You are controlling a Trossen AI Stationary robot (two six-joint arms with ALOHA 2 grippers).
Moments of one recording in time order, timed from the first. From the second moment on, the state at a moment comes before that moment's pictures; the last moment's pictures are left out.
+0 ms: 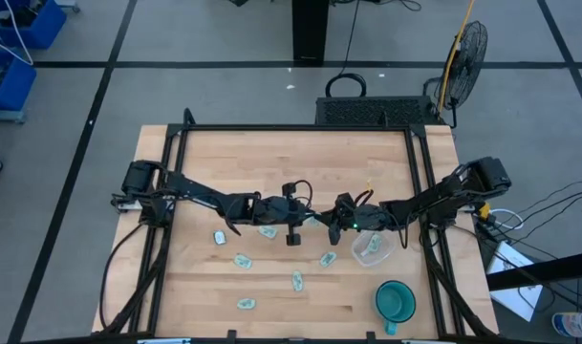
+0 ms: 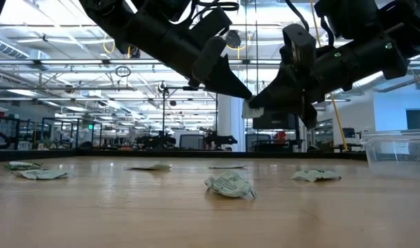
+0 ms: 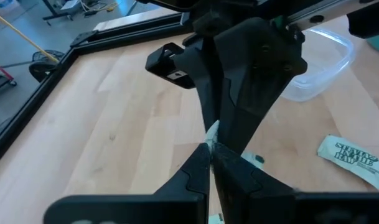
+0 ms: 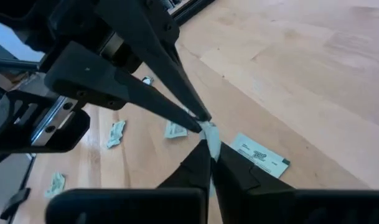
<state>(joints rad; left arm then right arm) -0.11 1.83 1.02 0.34 -0.26 0.13 0.20 1.53 0.44 0.70 0.36 0.70</state>
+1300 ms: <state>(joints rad) -0.13 1.83 1.02 0.32 -0.29 0.06 0.50 0.92 0.44 -0.47 0.16 0.84</state>
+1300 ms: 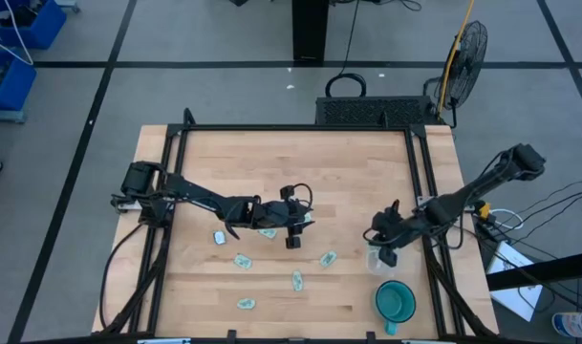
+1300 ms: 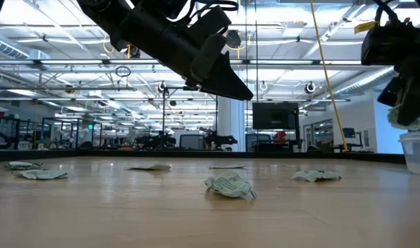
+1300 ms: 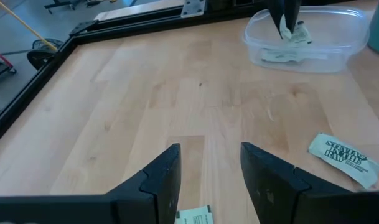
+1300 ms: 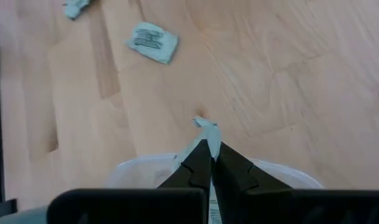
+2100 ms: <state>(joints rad) -0.13 1.83 1.02 0.32 -0.29 0.05 0.49 0.91 0.44 -0.61 0.12 0.83</state>
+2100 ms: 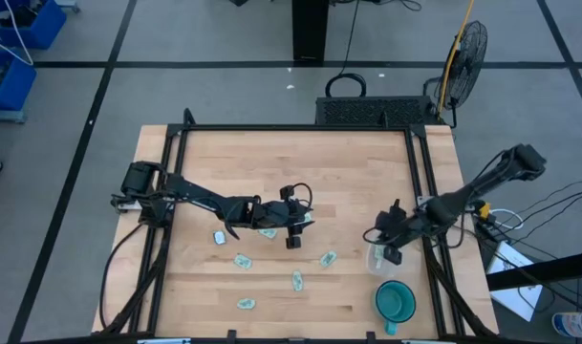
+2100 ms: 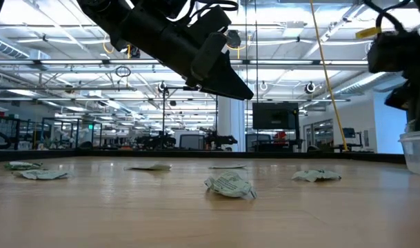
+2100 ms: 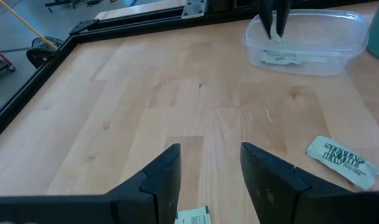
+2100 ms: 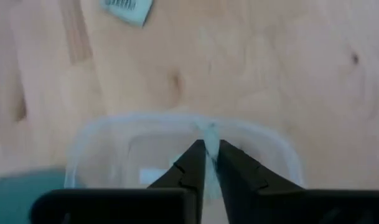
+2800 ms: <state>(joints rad) -0.12 1.83 1.02 0.32 -0.30 0.08 0.26 1.08 0.44 -0.44 0.21 0.48</state>
